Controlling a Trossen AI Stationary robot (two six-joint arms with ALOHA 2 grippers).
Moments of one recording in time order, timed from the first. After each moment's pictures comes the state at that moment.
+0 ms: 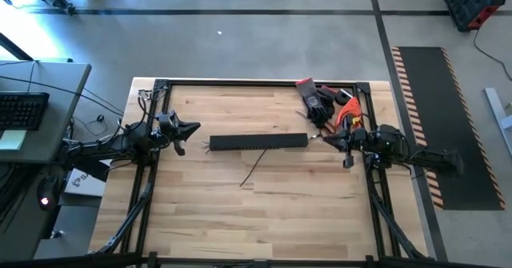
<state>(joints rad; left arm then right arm) 0.14 0.00 0.01 0.05 -0.25 -0.26 -0.20 0.00 0.01 0.04 -0.13 -0.05</state>
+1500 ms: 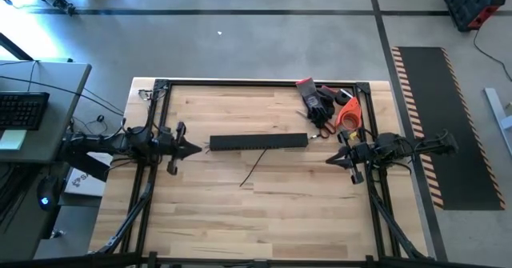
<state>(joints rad) -0.06 0.00 0.01 0.01 -0.03 -0.02 0.18 0.00 0.01 0.02 -0.06 -0.04</state>
